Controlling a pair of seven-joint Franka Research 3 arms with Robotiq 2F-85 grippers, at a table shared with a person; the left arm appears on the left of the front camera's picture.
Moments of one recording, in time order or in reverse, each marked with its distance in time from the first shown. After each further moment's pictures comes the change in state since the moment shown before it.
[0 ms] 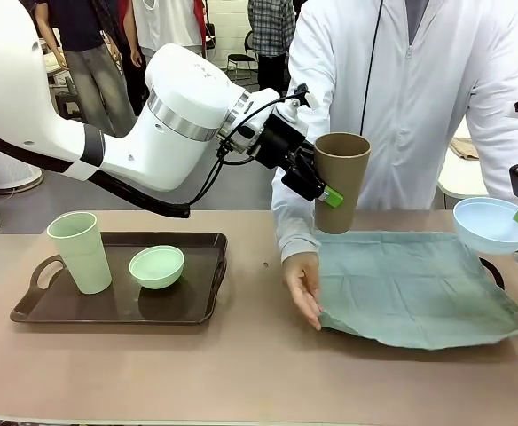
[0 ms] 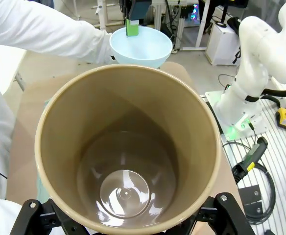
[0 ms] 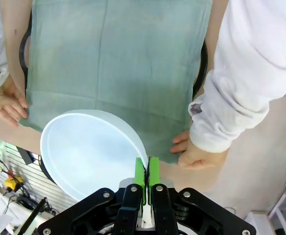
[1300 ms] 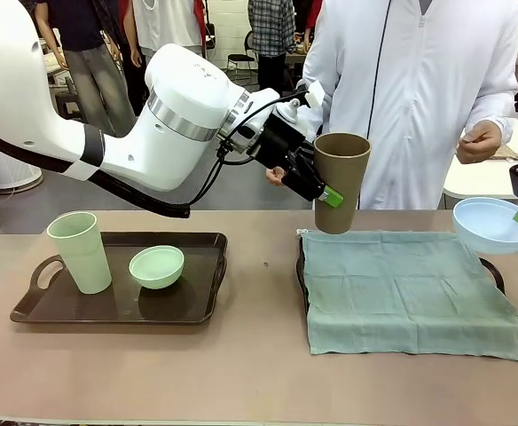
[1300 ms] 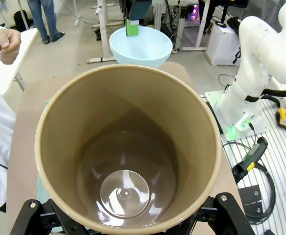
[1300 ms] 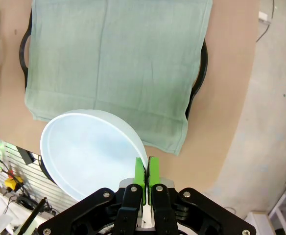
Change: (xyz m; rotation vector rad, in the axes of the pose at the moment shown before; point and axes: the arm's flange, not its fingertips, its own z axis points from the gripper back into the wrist) left arm 0.000 0.000 0.000 0.000 0.000 0.000; right arm 0.000 0.000 0.000 0.000 0.000 0.000
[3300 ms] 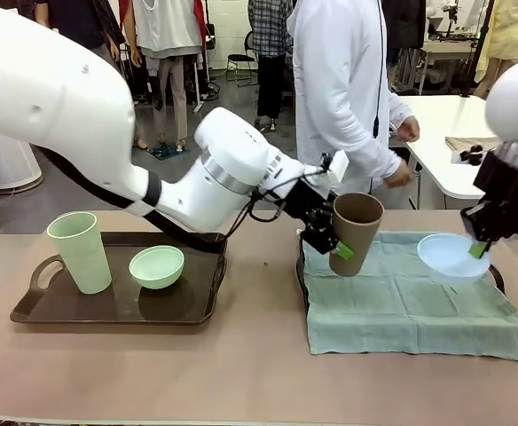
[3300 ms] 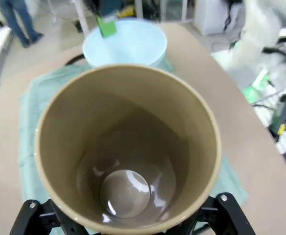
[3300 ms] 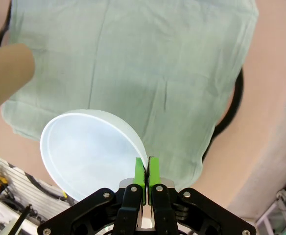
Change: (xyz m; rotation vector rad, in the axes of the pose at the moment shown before) left arm -0.073 0.032 -0.112 -0.086 0.053 -0.187; right arm 0.043 0.019 -0.105 -0.012 0.061 0.095
